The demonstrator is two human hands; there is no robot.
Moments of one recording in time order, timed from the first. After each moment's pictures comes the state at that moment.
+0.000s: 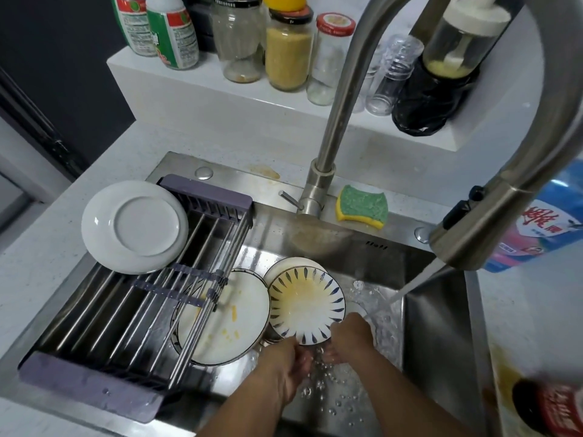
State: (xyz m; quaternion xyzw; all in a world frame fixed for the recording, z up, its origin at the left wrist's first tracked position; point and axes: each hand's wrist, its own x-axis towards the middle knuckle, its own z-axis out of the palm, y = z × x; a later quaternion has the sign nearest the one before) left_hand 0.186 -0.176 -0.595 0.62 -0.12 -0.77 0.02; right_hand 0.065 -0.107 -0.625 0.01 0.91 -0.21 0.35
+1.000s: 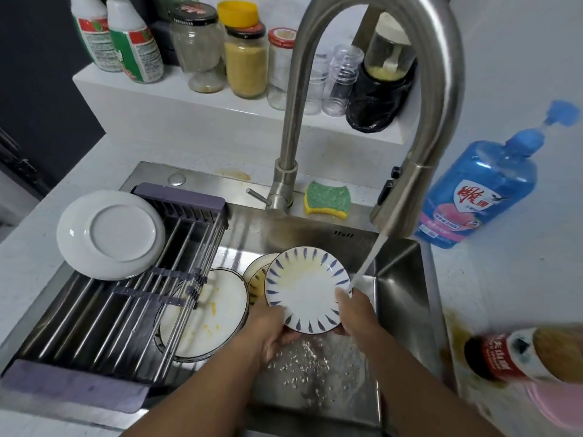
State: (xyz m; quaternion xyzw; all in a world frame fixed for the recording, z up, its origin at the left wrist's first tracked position) left_hand 0.167 -0.188 -0.553 0.51 -0.38 -0.77 0.00; right_hand 0.045 -0.070 -0.567 0.05 0.85 -0.41 0.33
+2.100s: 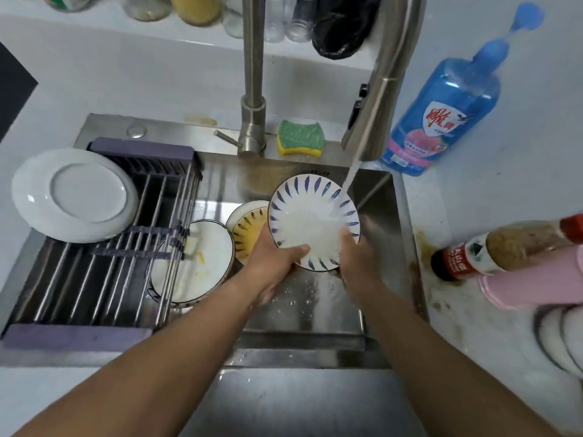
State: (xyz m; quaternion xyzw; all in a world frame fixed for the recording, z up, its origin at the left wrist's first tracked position) left_hand 0.172 -0.170 -0.513 0.35 -0.51 -0.79 0.00; right_hand 0.088 -0.039 -0.518 0.14 0.78 -0.56 0.23
